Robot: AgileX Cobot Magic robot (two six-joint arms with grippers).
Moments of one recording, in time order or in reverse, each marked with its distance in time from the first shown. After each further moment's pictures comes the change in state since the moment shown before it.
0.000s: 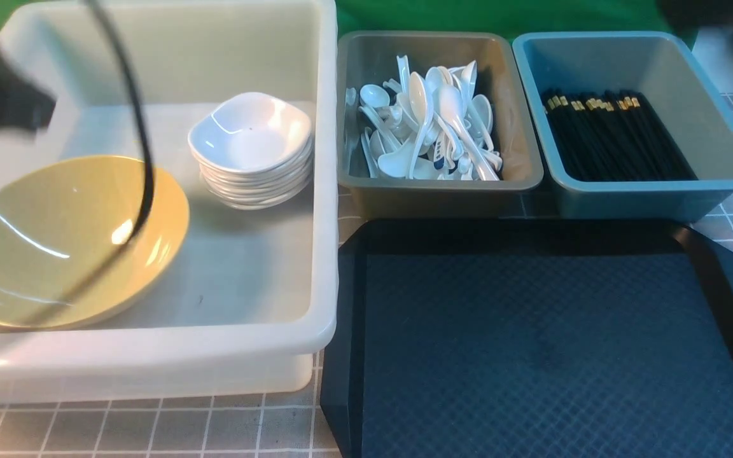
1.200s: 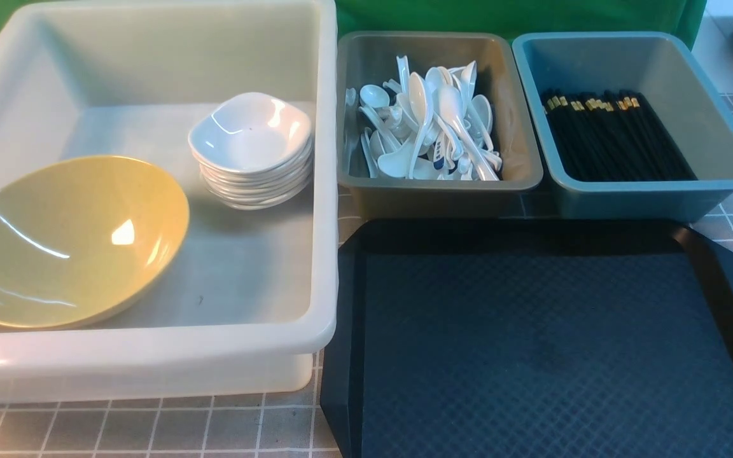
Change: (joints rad) right arm 0.000 -0.587 0.726 0.167 -0.513 0.031; left arm 0.000 -0.812 0.665 0.070 -0.249 0.000
